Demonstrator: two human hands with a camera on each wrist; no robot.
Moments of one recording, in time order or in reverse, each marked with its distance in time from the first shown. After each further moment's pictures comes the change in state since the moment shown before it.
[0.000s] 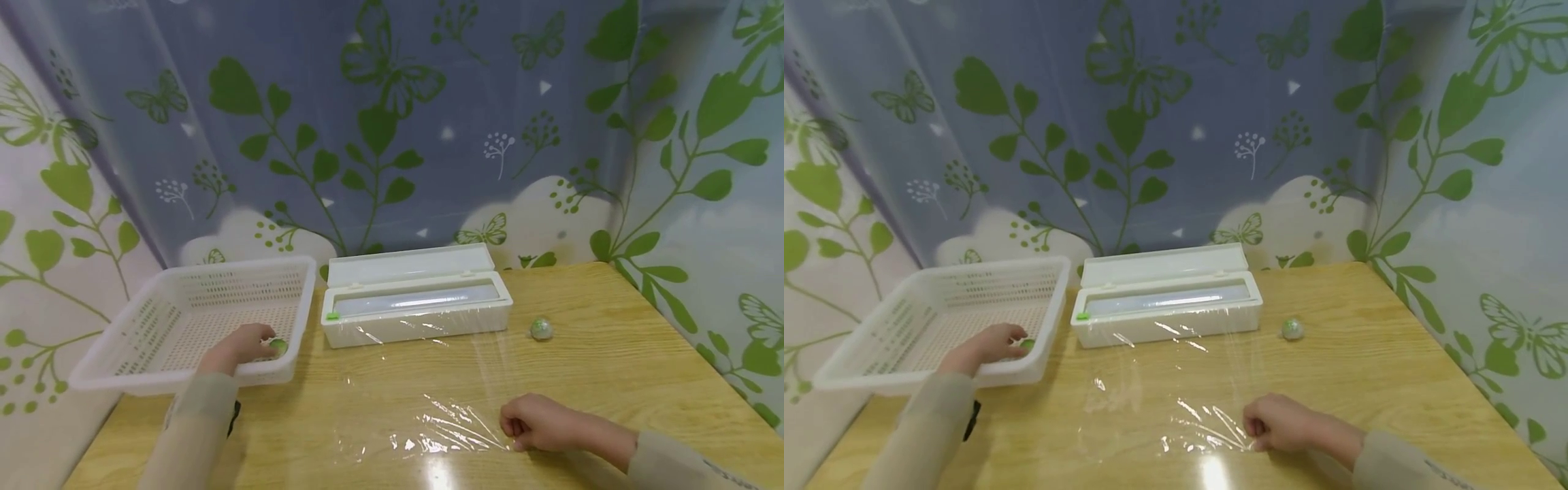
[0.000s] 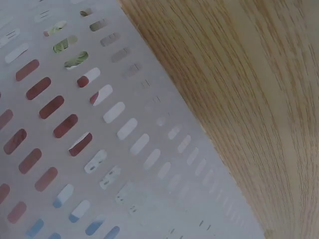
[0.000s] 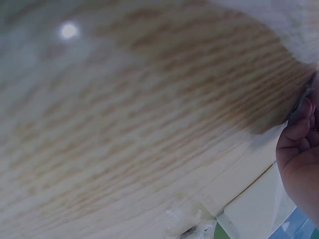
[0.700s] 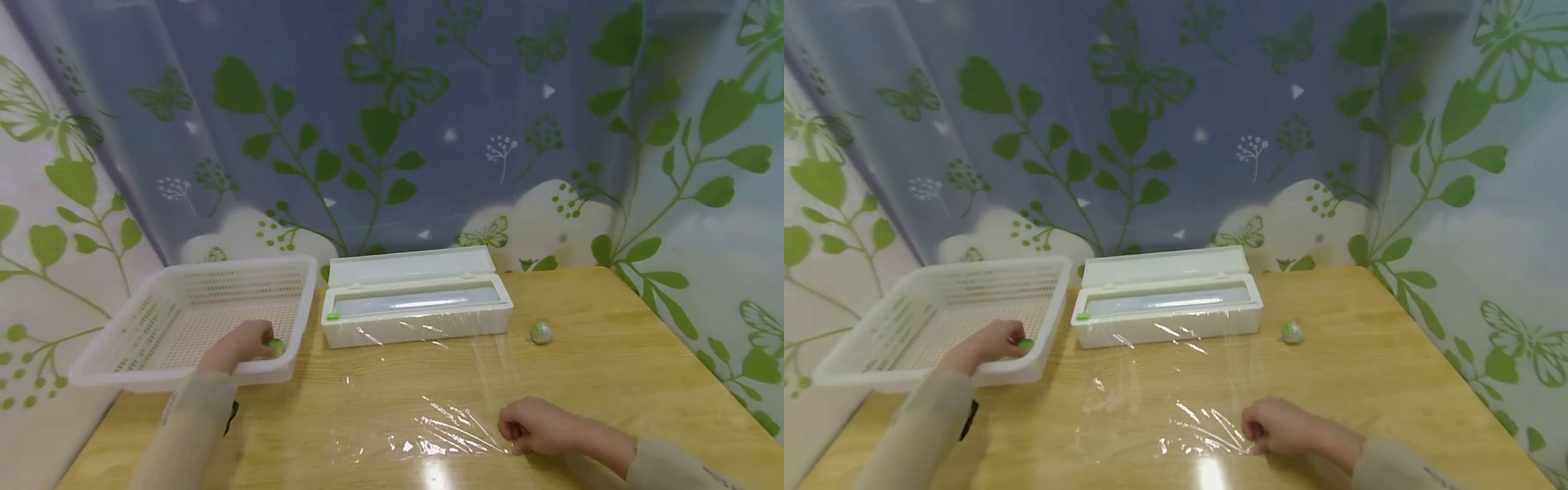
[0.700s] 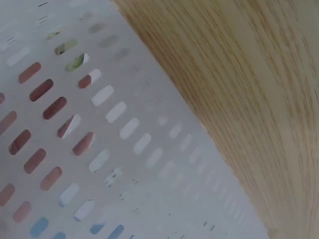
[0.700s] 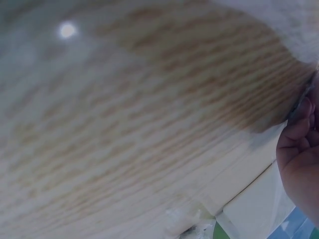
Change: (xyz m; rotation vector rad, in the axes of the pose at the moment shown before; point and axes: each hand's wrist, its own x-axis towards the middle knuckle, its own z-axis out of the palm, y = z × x) left_hand 0.001 0.003 -0.001 -0.007 0.069 0.011; right_hand 0.001 -0.001 -0.003 -0.041 -0.006 -0.012
